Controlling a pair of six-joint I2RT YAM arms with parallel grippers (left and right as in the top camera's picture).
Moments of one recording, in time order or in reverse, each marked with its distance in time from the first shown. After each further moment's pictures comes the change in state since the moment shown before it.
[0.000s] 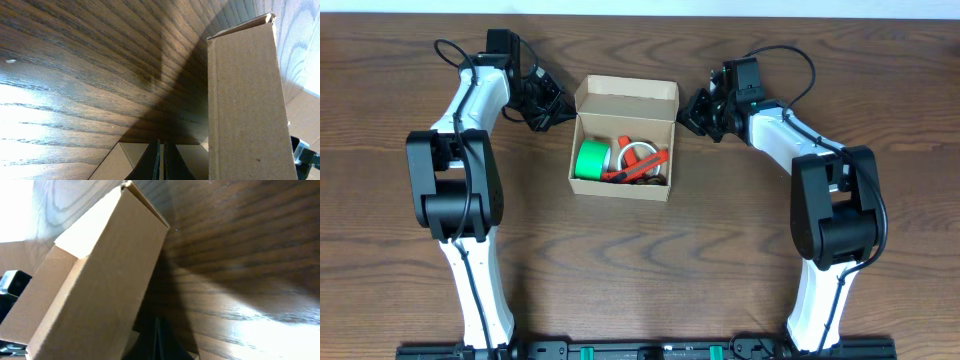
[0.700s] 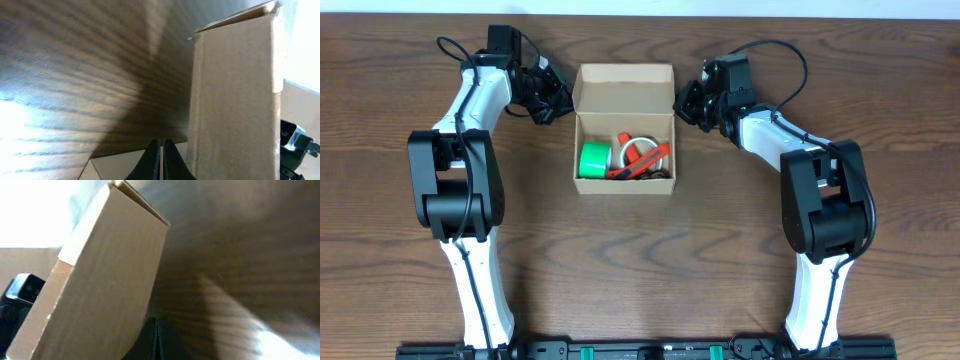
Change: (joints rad) left arm -0.008 0.000 0.000 0.104 0.058 0.000; right arm 0.026 0.050 0.001 0.246 0.019 0.027
